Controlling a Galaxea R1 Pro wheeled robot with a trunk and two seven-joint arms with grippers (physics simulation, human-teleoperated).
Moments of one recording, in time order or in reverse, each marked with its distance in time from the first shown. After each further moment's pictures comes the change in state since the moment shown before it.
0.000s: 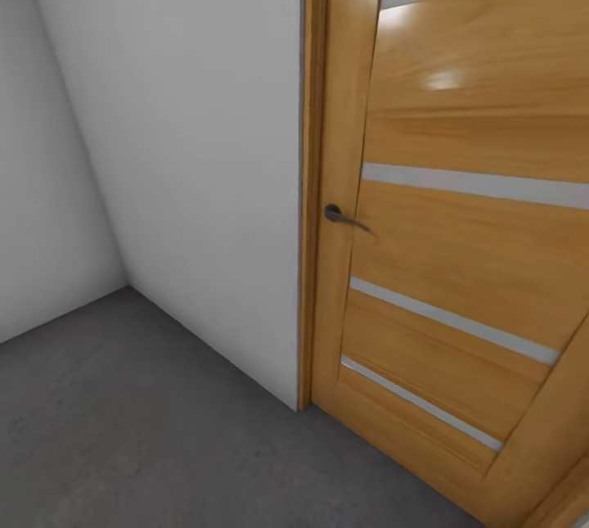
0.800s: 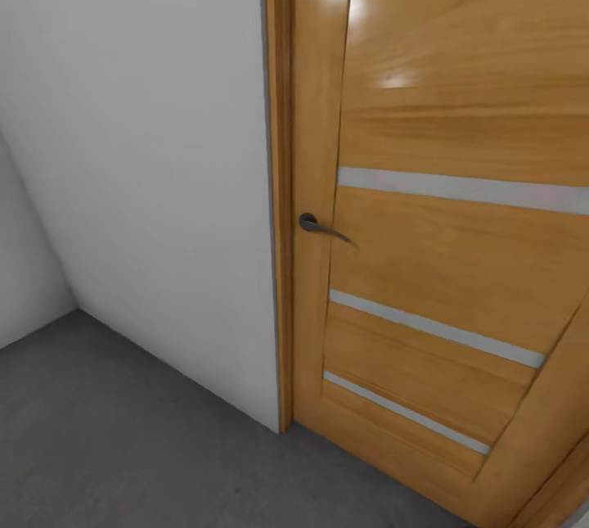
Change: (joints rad) left arm 0.000 0.000 0.000 -0.001 0.000 -0.001 0.000; right arm 0.000 0.000 0.000 0.000 0.000 0.000 0.000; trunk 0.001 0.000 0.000
